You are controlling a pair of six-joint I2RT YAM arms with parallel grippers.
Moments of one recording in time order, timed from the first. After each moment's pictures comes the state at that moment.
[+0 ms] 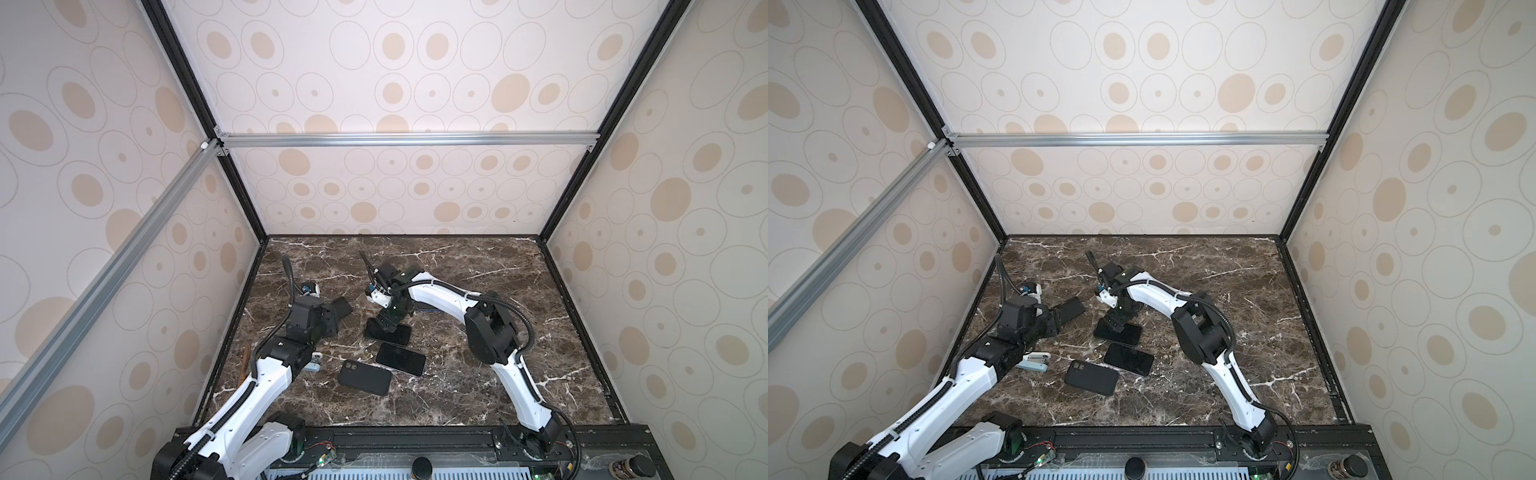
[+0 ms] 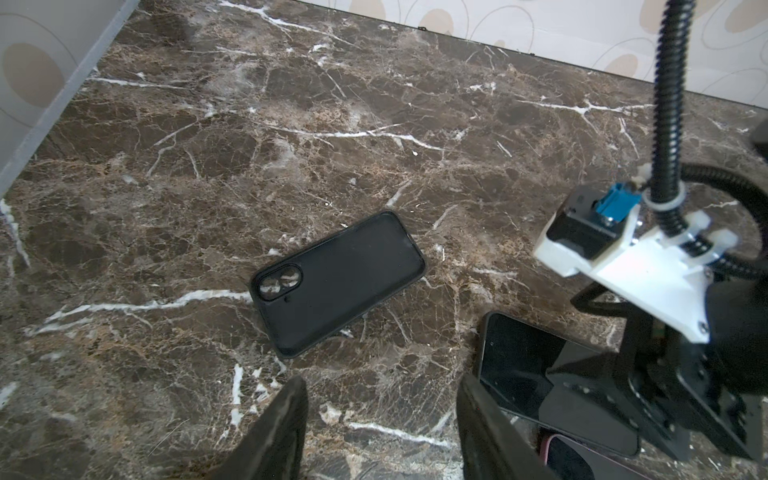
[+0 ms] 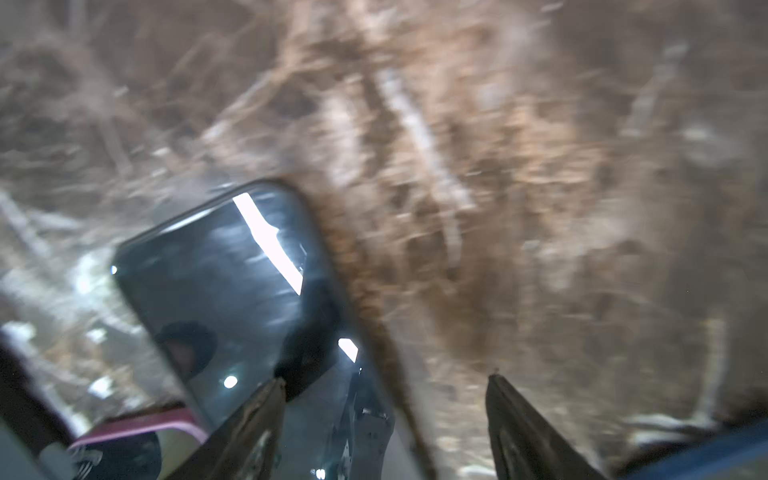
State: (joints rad) left arm -0.31 0.97 0.62 -0.34 -0.20 -0.38; right arm 0.79 2.34 1.97 -1.01 -0.12 -0.17
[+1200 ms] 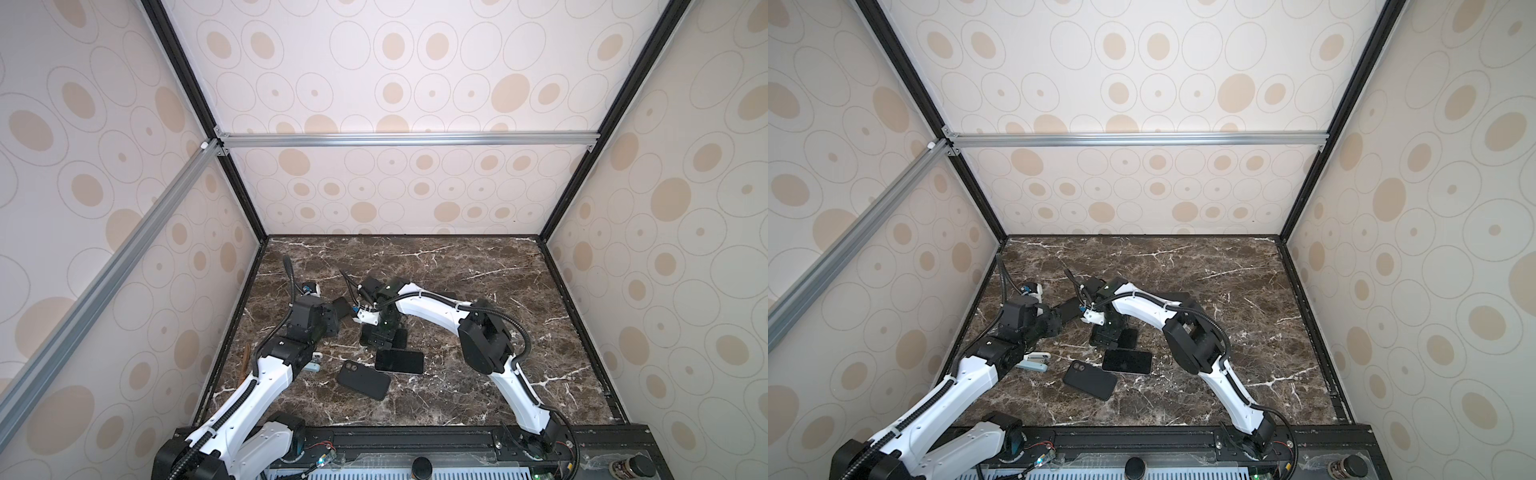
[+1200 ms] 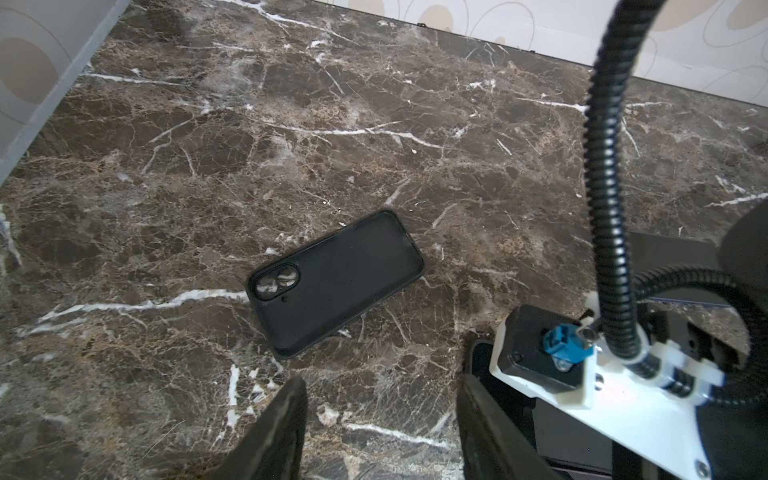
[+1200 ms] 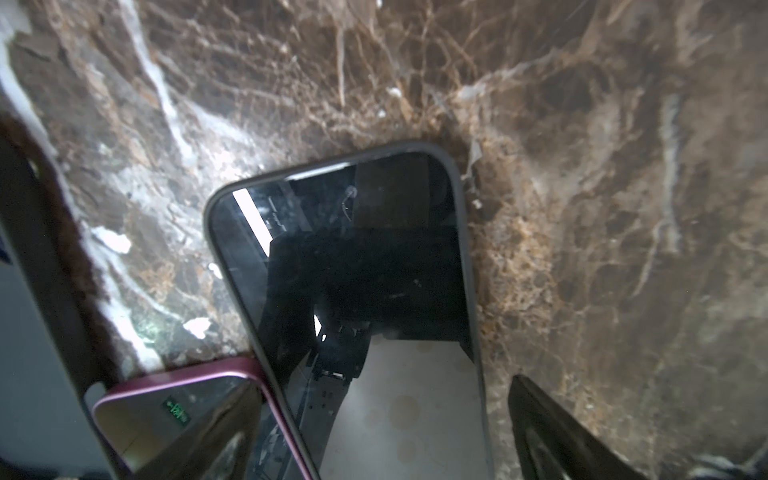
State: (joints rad) left arm -0.31 0.98 0.62 -0.33 -0.20 -0.38; right arm 0.89 2.35 2.00 -1.08 -0.03 -0.34
